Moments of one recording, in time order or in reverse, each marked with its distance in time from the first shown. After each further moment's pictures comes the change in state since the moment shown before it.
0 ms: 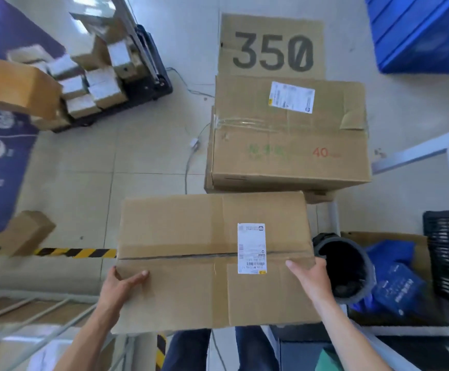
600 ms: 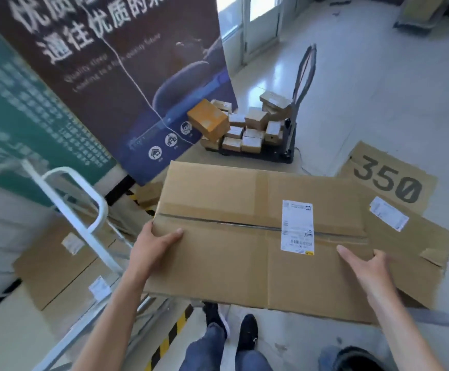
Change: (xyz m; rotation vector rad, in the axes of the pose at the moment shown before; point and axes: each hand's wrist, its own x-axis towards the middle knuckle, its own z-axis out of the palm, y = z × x) left_hand -0.260 0.035 -0.187 -0.266 0.417 0.166; right_hand -0.201 -0.226 -0.064 -0.170 -0.055 -0.561
